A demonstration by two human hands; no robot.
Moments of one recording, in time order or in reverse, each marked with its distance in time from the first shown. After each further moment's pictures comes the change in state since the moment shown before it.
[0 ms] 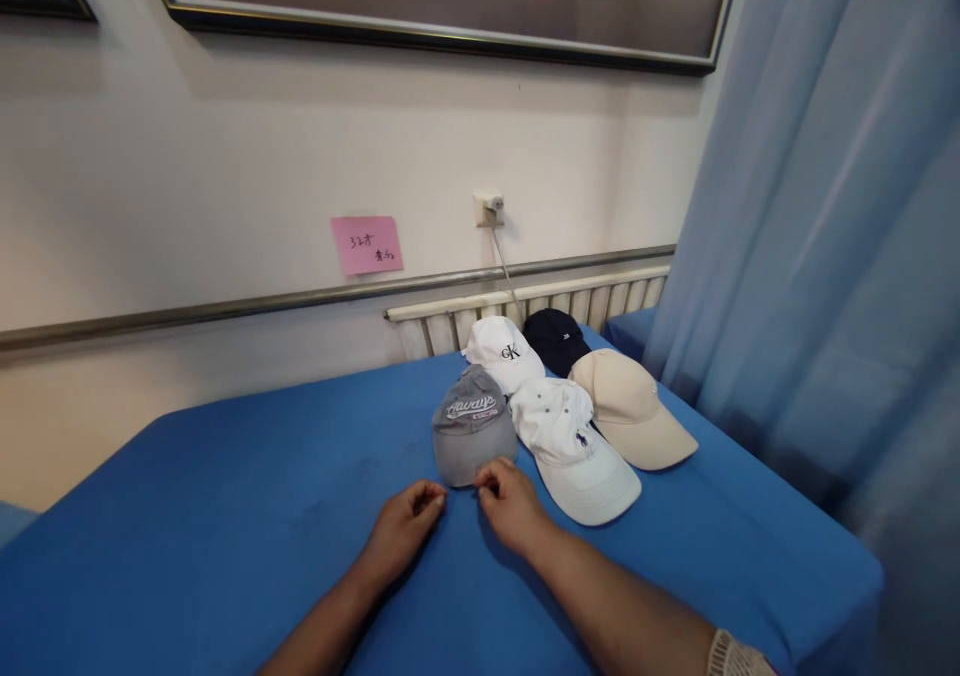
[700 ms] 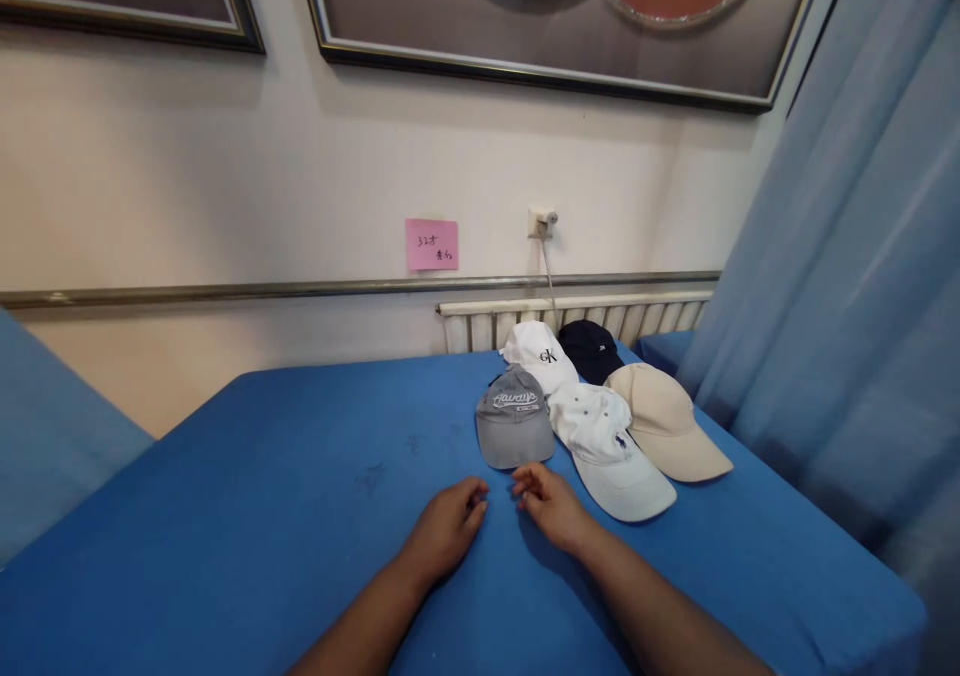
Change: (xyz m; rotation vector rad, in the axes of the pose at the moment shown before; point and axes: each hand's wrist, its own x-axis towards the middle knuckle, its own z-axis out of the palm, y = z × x) left_hand -0.045 0.007 -0.005 0.382 -0.091 0.199; right_hand -0.027 0.007 0.001 0.202 -0.218 0.075
